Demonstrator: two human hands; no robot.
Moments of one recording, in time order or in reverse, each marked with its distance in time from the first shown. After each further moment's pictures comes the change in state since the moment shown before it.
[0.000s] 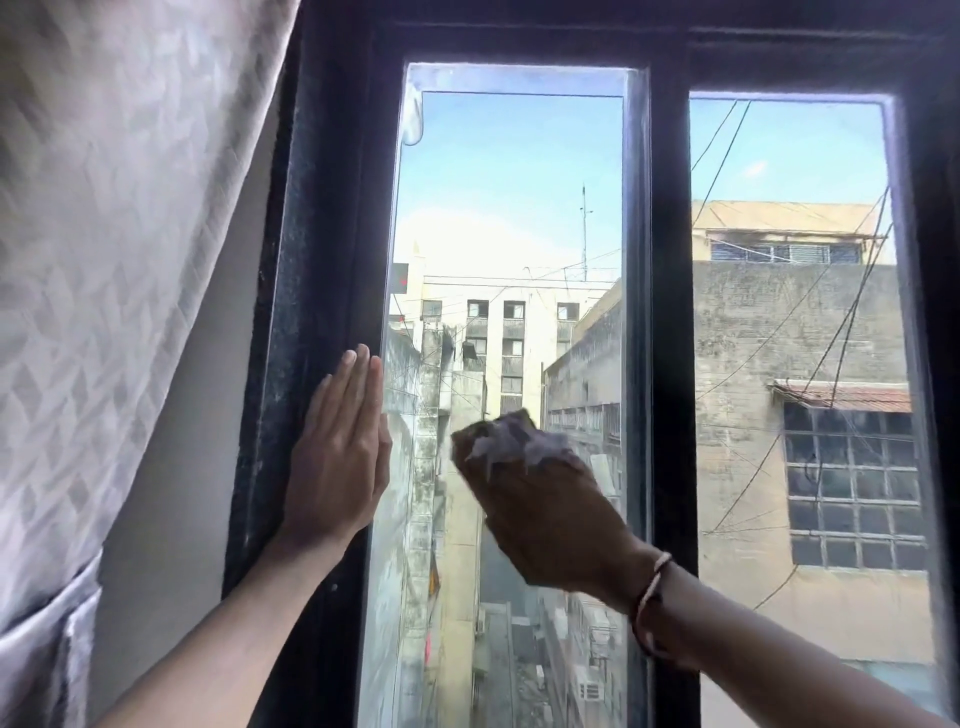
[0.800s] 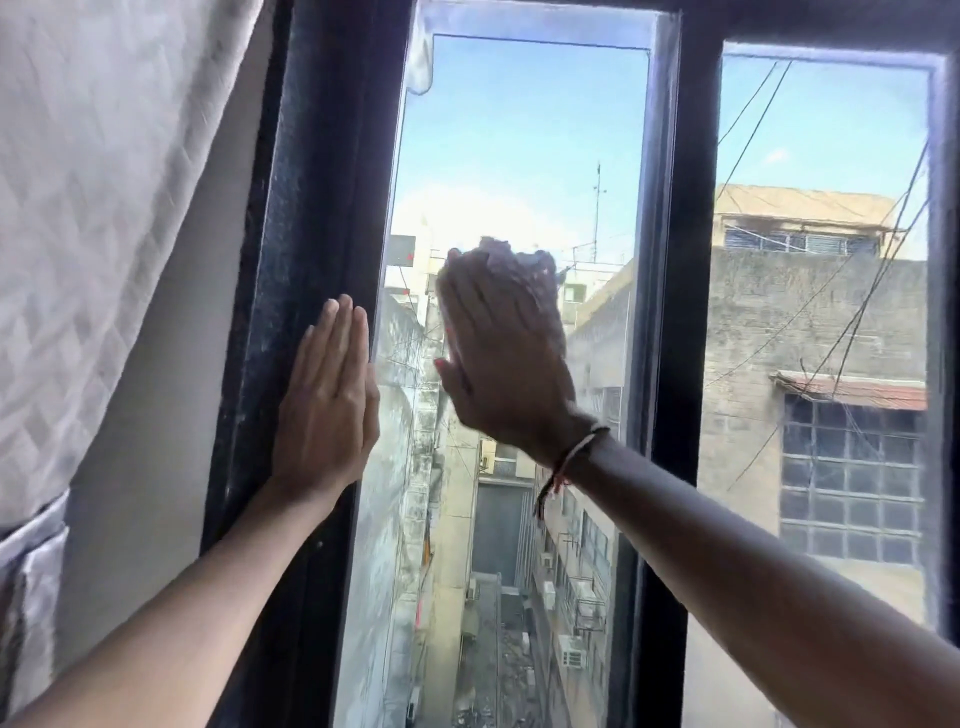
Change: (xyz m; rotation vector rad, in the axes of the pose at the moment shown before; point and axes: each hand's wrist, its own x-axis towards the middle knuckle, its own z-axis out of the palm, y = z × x) left_hand 0.007 -0.003 0.003 -0.006 0.048 -0.061; right_hand 0.092 0.019 -0.011 -0.079 0.198 0.126
